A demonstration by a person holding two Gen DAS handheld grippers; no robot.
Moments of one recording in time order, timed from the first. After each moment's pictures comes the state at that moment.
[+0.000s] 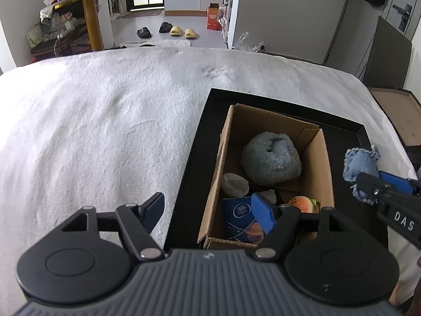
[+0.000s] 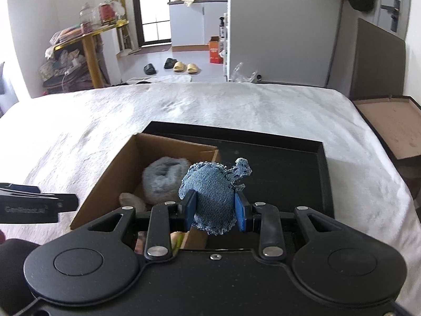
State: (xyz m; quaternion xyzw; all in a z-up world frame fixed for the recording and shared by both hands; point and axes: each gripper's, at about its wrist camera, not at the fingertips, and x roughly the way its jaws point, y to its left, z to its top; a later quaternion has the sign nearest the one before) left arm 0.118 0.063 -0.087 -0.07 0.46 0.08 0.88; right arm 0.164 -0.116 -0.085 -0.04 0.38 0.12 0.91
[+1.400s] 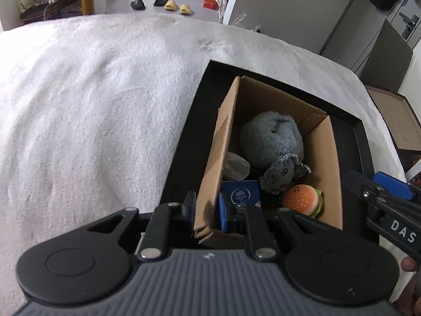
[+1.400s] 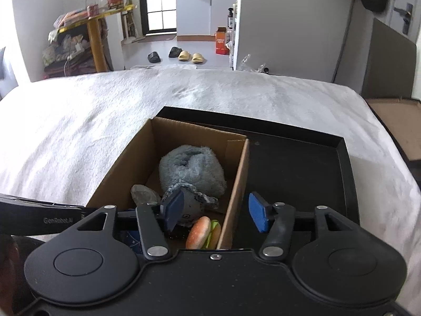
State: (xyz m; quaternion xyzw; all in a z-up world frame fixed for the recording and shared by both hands) left arm 0.126 0.087 -0.124 -0.13 0.49 0.05 0.86; right arm 0.166 -0.080 -0.105 -0.05 0.40 0.12 0.91
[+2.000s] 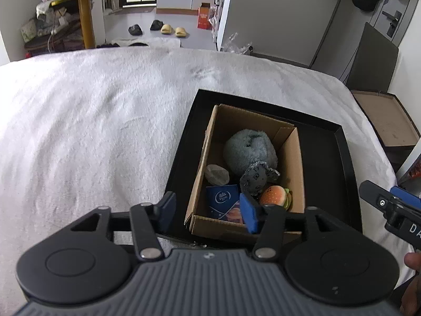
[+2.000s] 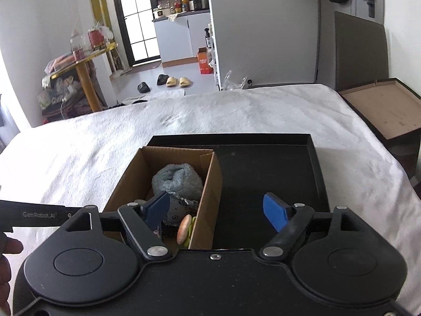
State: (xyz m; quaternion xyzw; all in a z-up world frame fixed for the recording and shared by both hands) left arm 0.089 0.059 -0.056 -0.09 0.46 0.05 0.88; right arm 0.129 -0.140 -0.064 0.03 0.37 0.09 0.93
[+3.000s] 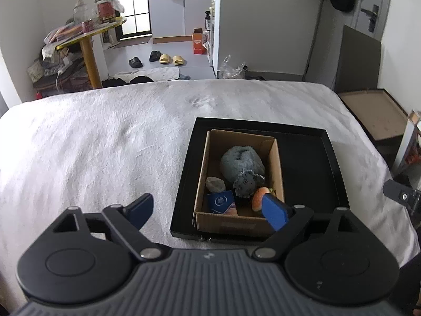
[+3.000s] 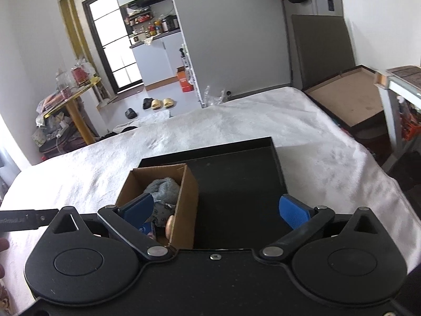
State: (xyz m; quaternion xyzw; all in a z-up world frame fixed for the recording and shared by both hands) left arm 0.040 0.026 0.009 -0.03 0.42 0.06 0.91; right arm 0.079 -0.206 -0.025 0.10 0.34 0.05 0.93
